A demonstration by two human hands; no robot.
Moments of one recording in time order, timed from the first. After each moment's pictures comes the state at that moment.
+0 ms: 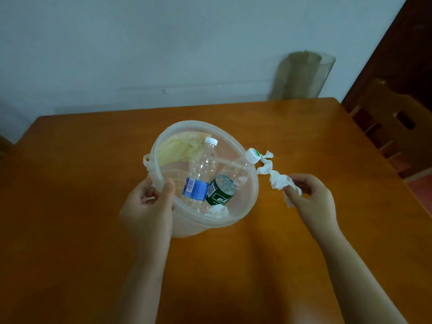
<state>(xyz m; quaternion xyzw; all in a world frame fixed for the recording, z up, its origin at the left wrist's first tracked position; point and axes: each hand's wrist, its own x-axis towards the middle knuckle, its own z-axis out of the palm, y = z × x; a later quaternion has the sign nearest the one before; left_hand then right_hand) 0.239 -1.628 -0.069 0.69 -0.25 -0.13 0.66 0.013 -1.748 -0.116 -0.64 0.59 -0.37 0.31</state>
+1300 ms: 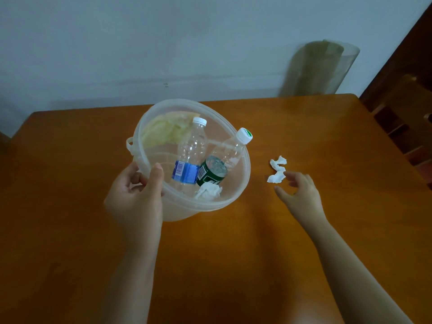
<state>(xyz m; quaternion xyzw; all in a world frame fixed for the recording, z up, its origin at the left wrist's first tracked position) 0.287 -1.689 -0.077 0.70 -0.24 -0.07 0.67 0.055 -1.826 -0.174 -0.69 0.62 -0.27 0.27</state>
